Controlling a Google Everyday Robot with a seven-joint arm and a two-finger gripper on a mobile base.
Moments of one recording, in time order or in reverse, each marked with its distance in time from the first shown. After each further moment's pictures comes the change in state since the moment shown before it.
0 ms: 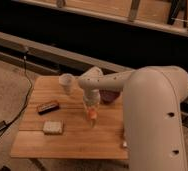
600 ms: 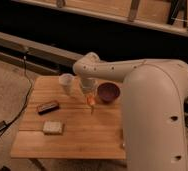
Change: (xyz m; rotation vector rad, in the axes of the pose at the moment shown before) arm -0.056 0.002 -0.066 0.053 -0.101 -0.106
